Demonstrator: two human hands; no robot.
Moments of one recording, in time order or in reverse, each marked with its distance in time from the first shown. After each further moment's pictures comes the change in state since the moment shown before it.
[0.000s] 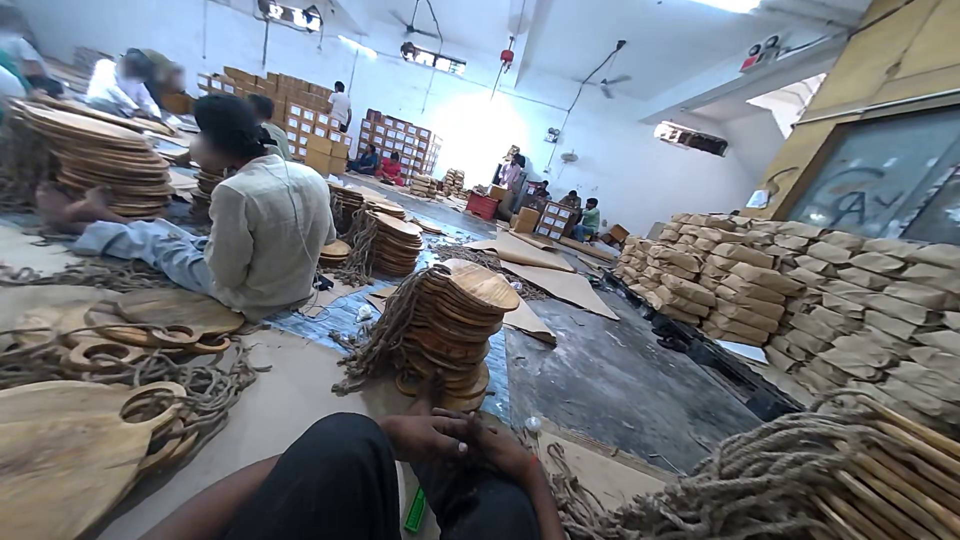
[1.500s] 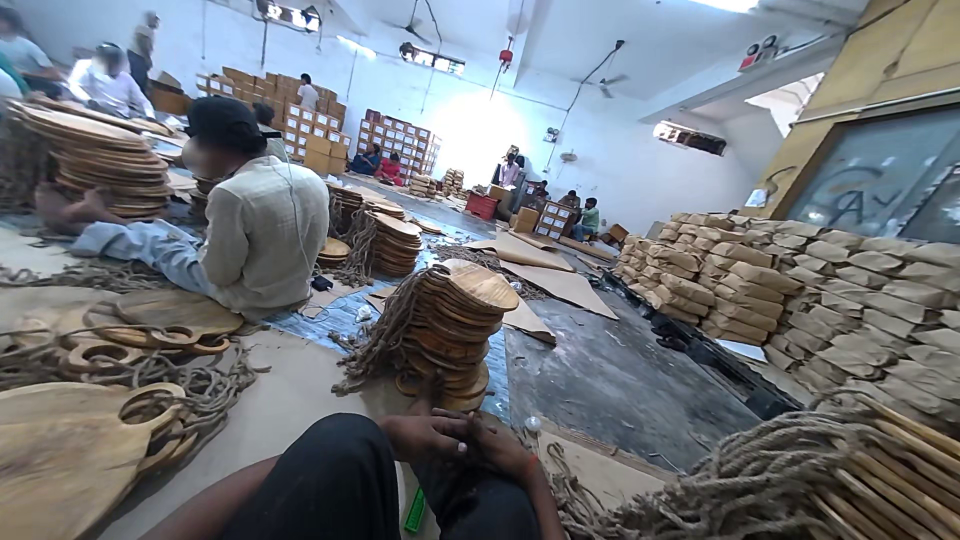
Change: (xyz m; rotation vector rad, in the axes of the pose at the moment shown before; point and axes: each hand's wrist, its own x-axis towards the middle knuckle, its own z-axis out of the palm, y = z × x) left_hand 0.001 -0.002 -0.002 -0.020 -0.009 -0.009; right_hand 0.003 0.005 -0.002 0.020 -0.038 -0.011
